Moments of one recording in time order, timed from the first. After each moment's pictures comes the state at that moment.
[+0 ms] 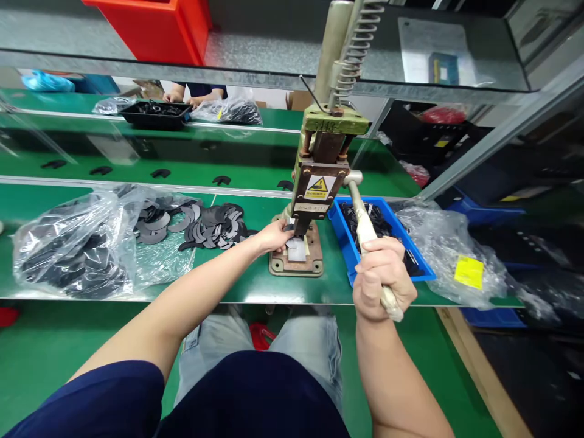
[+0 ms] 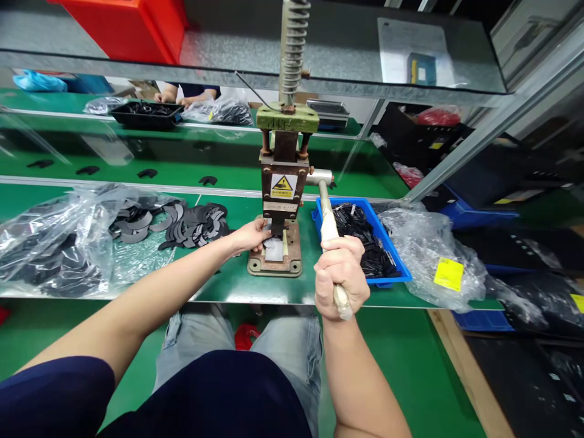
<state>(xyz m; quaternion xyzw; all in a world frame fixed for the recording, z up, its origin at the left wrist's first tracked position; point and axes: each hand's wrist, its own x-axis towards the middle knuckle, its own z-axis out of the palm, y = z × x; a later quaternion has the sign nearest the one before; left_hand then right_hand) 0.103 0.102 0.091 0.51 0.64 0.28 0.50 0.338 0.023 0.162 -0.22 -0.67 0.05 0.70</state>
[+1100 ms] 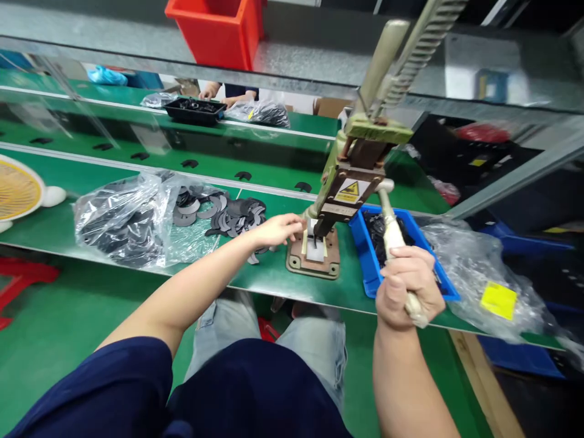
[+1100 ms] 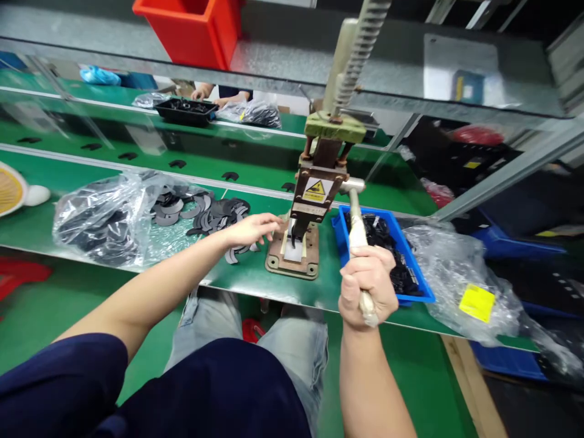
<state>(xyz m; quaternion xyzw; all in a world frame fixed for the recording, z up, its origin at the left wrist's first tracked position) 0.041 0.068 0.118 0.58 0.54 0.36 0.49 0.340 0.026 0.163 -0.21 -0.68 0.03 0.70</state>
